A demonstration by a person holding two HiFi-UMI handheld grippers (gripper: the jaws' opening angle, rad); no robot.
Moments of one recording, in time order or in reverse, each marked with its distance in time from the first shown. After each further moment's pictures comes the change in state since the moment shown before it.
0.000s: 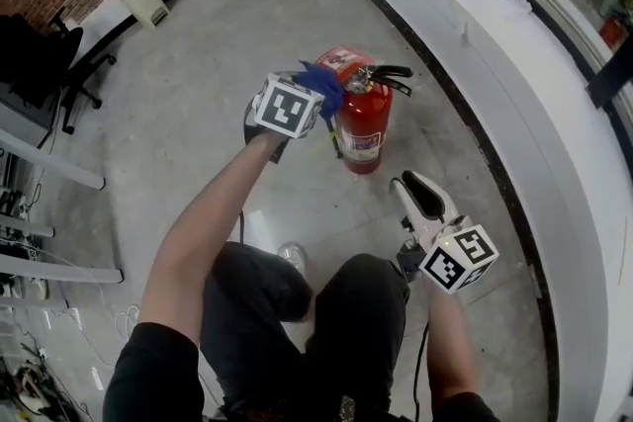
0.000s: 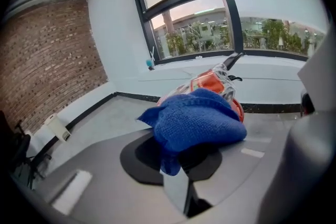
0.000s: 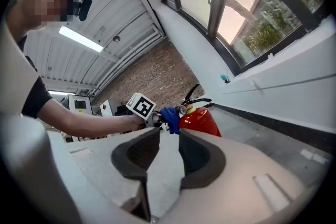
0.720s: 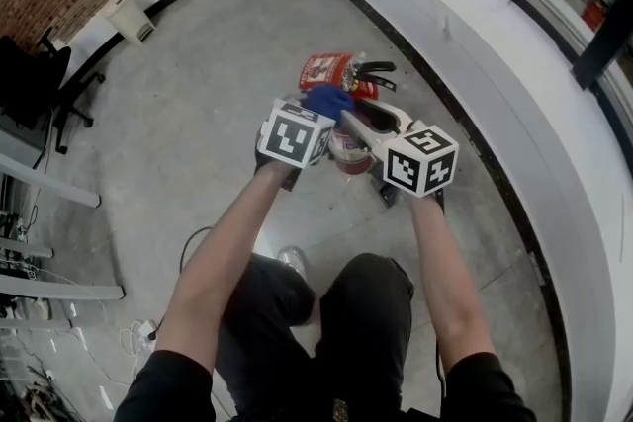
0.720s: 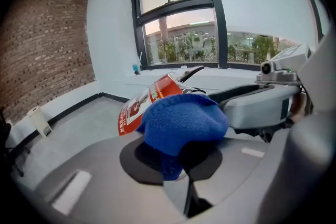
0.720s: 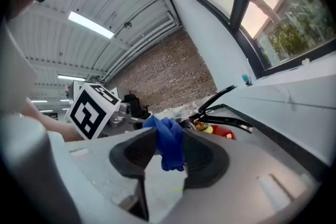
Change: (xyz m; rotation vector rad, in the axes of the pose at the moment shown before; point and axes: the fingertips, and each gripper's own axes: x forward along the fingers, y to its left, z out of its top) left arm -0.023 -0.080 0.012 -0.080 -0.071 -0.168; right arm 0.125 -0.009 0.031 -0.157 0.106 0.105
